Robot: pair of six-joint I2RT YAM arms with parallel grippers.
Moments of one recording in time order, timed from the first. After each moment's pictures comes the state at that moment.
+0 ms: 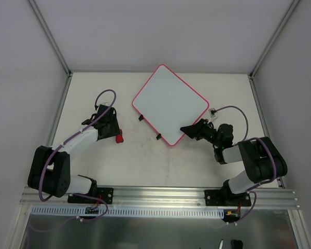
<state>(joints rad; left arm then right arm) -0.29 1.35 0.75 -0.41 -0.22 -0.50 0.23 1.55 0.26 1.17 -0.66 0.80</state>
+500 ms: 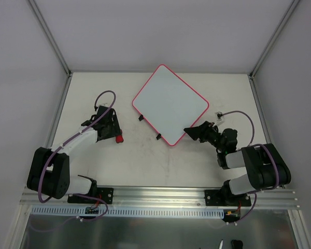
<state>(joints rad) -0.29 1.34 0.74 -0.41 -0.22 -0.50 0.18 1.48 0.18 1.18 -0.59 0.80</state>
